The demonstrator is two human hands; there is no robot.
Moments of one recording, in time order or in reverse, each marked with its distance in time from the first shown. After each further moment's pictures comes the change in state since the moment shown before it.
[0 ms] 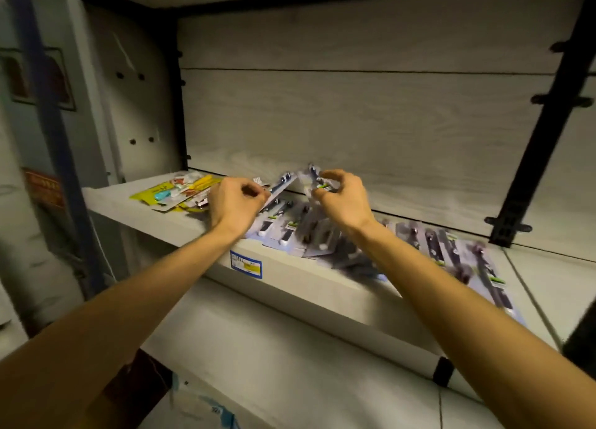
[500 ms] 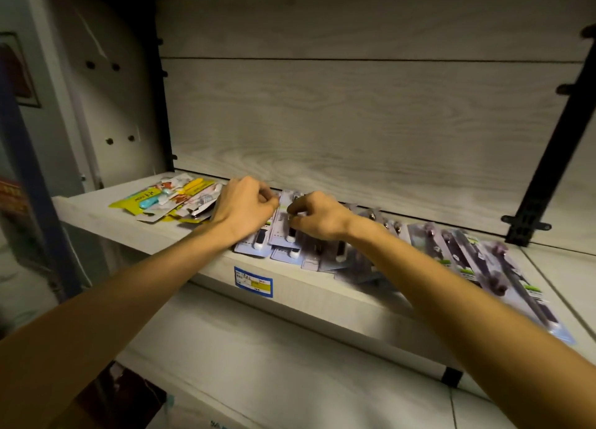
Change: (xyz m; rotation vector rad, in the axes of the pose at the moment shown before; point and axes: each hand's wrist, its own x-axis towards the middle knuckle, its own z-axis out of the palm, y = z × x) left_hand 0.032 -0.010 0.008 0.178 -0.278 0.172; right_hand 0.034 0.002 0.047 -0.503 -0.482 -0.010
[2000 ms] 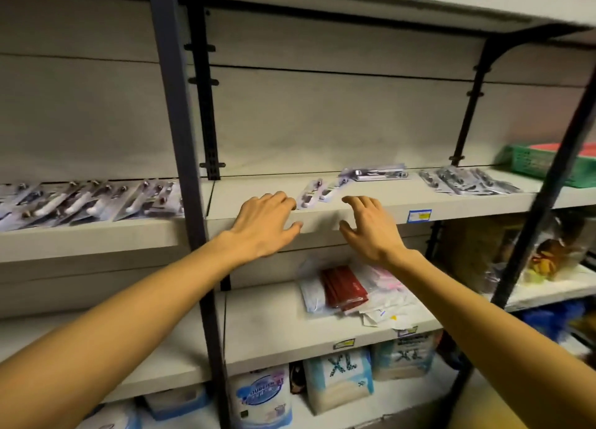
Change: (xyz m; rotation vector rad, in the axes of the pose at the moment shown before) left_hand -0.289 0.454 0.071 0.097 -0.284 0.902; right_hand -0.595 0.220 -0.135 -0.447 0.587 0.571
